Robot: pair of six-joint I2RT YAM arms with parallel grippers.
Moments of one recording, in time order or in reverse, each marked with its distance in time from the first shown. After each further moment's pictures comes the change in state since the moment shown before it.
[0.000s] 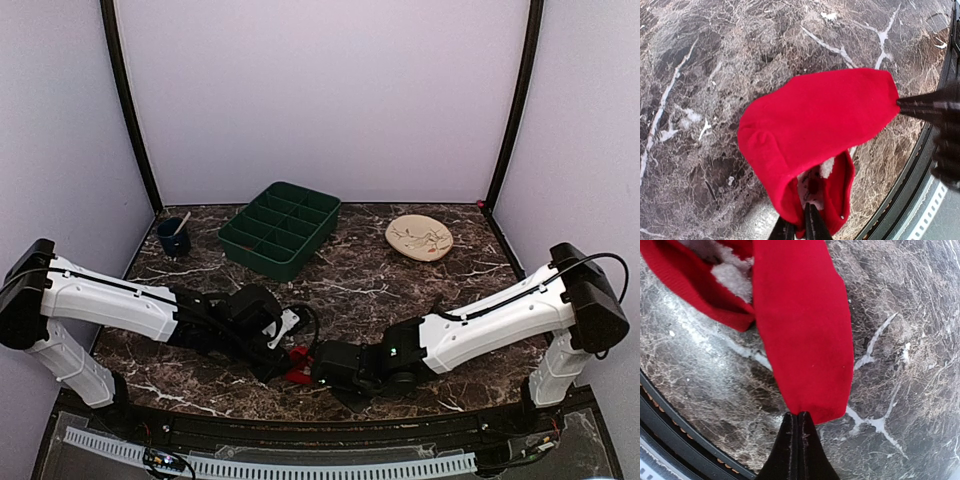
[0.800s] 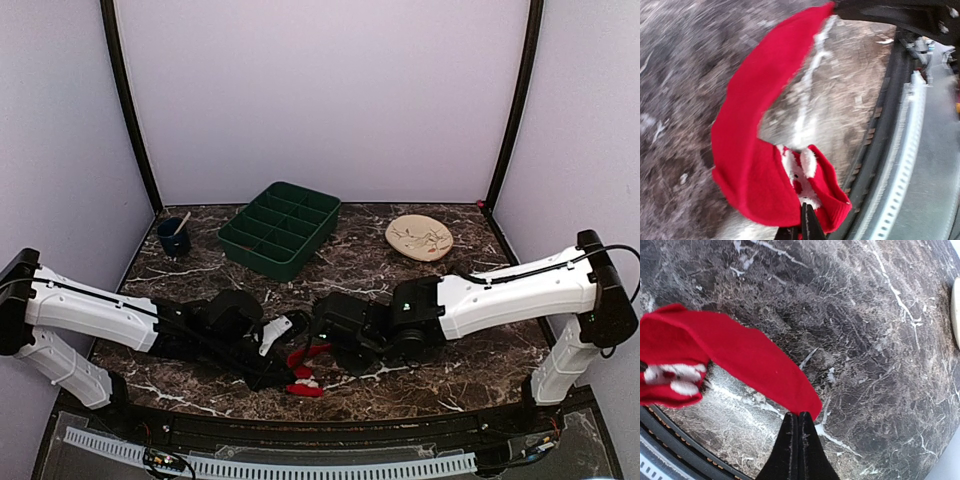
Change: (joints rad) left arm 0.000 -0.109 -0.150 0.190 0.179 -0.014; right arm -0.082 -0.064 0.137 -0.133 0.101 -0.052
